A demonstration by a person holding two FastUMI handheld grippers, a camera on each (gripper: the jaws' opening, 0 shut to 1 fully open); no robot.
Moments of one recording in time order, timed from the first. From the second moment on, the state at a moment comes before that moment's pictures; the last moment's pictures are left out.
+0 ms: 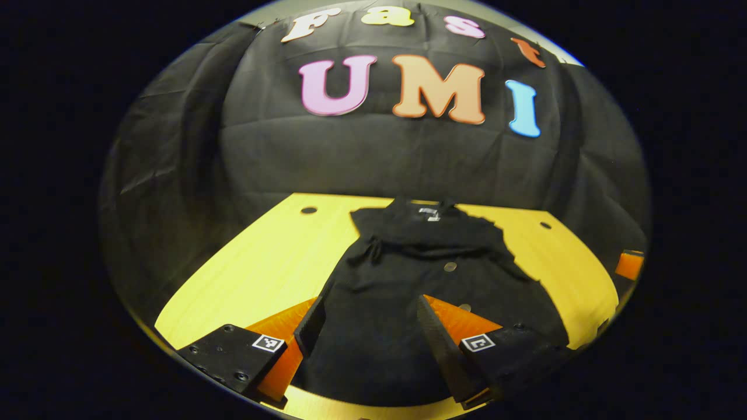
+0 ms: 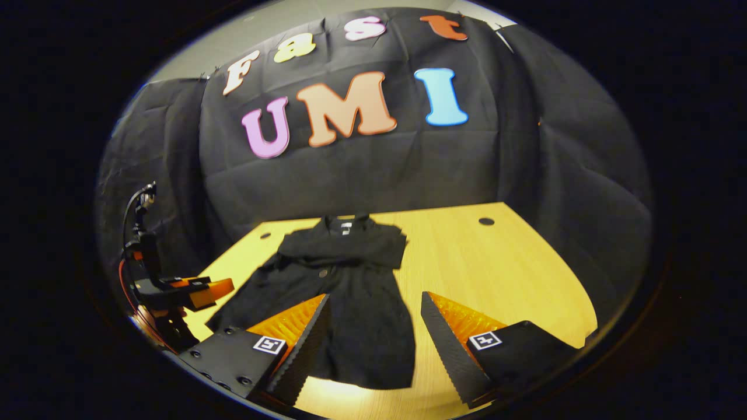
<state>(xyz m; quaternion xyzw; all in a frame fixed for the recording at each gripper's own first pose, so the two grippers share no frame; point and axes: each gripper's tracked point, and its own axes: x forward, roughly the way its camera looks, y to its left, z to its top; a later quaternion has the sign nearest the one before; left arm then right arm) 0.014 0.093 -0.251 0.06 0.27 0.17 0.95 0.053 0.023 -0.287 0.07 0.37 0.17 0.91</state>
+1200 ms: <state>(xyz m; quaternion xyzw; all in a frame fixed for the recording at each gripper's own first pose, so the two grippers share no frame) -0.080 0.126 -0.335 0.06 0.41 0.17 0.89 -0.013 0.035 -0.402 0.00 0.53 0.17 0.83</state>
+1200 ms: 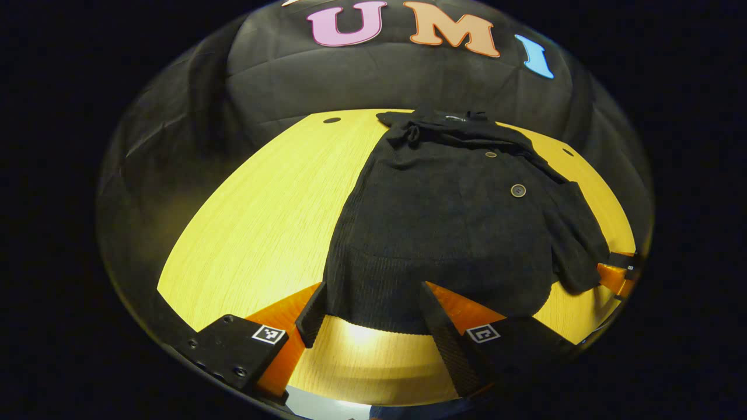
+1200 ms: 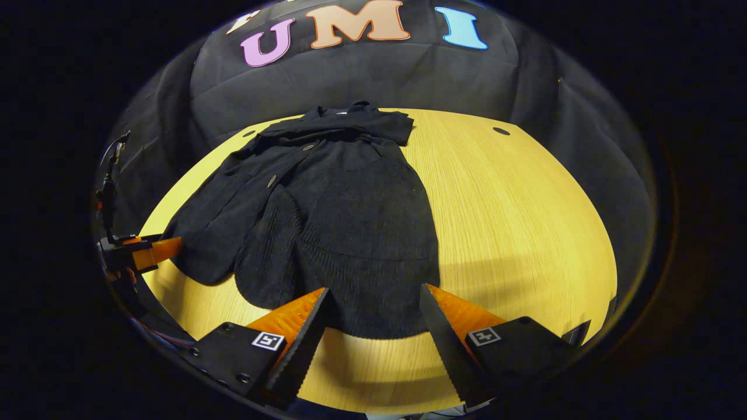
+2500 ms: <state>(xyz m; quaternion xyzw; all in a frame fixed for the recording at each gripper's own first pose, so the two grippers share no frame) -0.055 0.095 -0.322 0.03 0.42 0.11 0.90 -0.009 0.075 -0.374 0.00 0.53 0.18 0.83</state>
